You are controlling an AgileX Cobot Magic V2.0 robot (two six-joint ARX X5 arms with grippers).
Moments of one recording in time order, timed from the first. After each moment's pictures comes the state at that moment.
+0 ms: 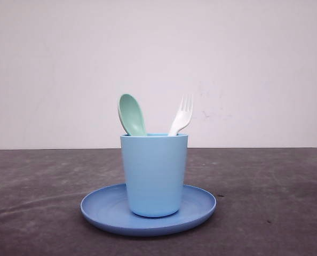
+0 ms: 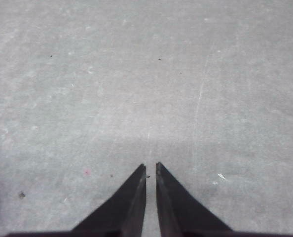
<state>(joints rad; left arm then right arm) 0.00 0.03 0.10 -0.28 0.08 -0.09 0.14 0.65 0.74 -0.63 0.02 0.13</state>
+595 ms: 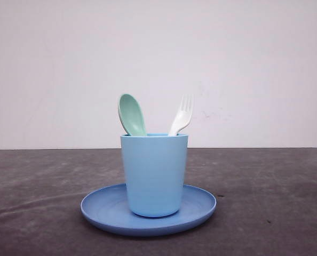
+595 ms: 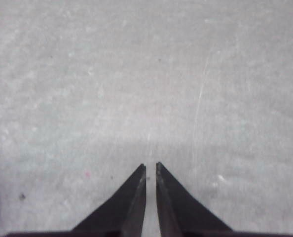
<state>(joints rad) 0.00 0.03 0.10 -0.28 0.08 -0.09 0.14 0.63 0.73 -0.61 0.02 0.12</state>
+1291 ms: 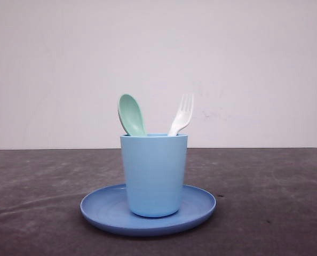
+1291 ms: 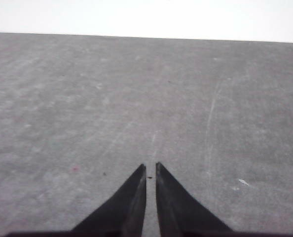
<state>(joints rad) 0.00 0.03 0.10 -0.28 0.08 -0.09 0.09 0.00 0.03 -0.21 -0.06 0.05</state>
